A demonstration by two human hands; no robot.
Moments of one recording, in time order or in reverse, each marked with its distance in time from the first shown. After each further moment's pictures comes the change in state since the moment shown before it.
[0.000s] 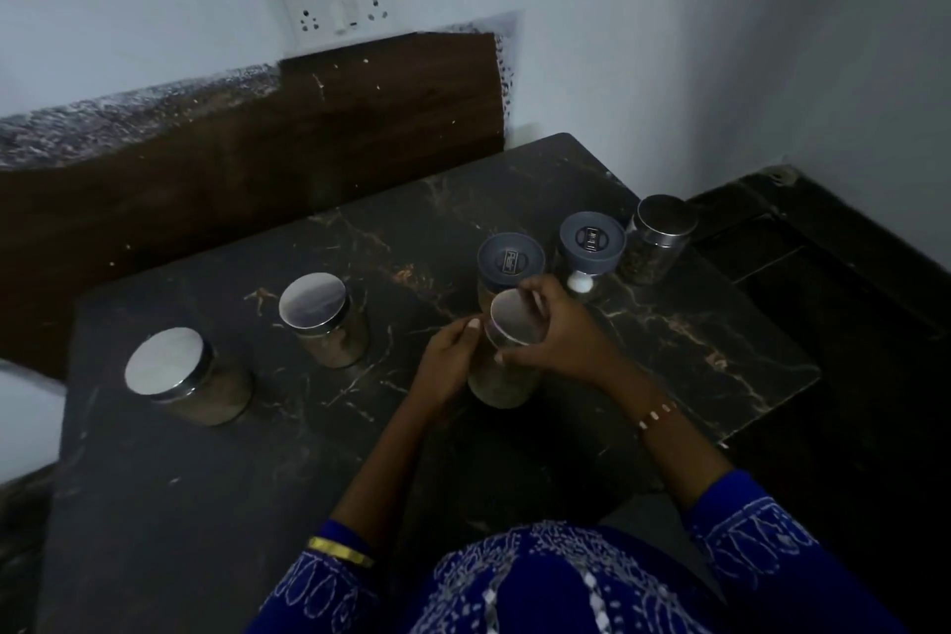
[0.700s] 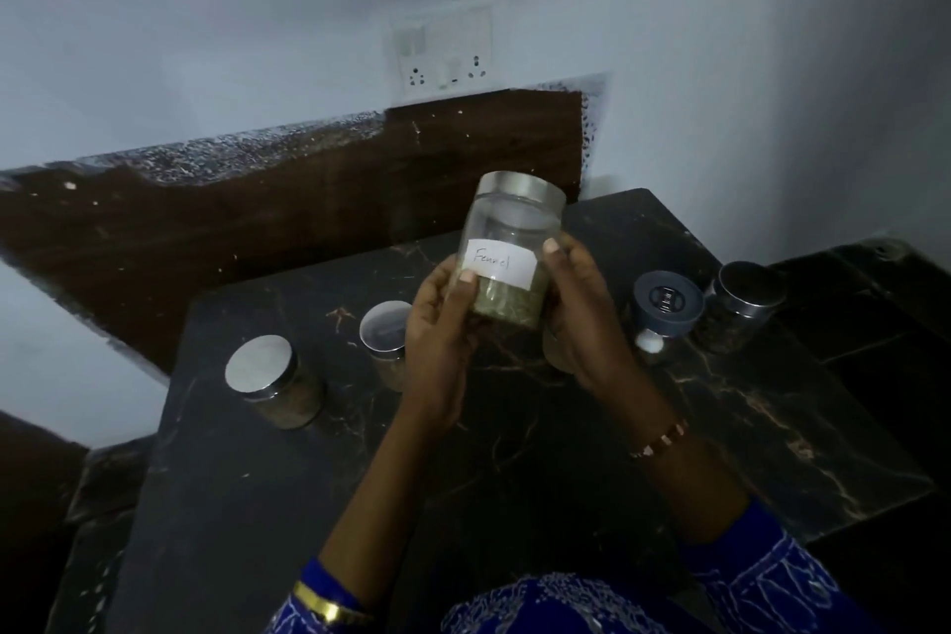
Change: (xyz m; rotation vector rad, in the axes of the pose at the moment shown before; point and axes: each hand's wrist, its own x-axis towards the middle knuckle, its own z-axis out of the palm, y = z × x) left_hand -0.036 0.073 -0.046 -0.566 0.165 0.365; right_hand 0.037 -0.103 0.020 0.918 0.073 -0.048
